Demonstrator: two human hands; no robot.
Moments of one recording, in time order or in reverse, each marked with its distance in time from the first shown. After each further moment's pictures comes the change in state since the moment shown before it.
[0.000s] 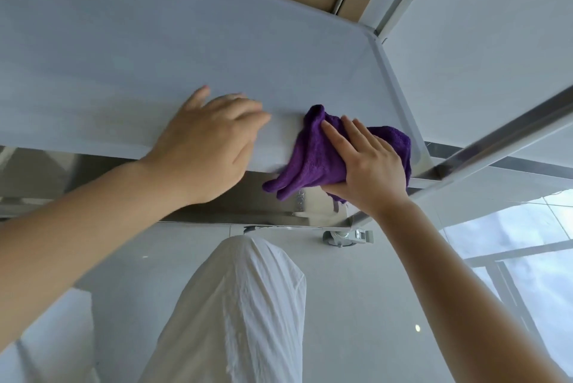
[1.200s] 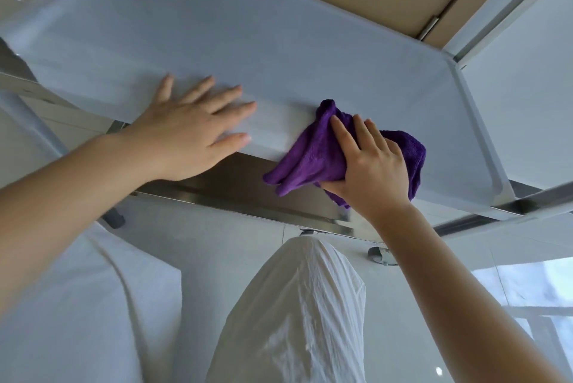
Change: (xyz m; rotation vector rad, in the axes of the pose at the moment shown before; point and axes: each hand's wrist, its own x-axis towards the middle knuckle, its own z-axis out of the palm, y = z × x) left_hand -0.073 -0.100 -0.080 0.370 -0.434 -0.288; right_hand 0.057 -0.120 -0.001 -0.024 0.015 0.002
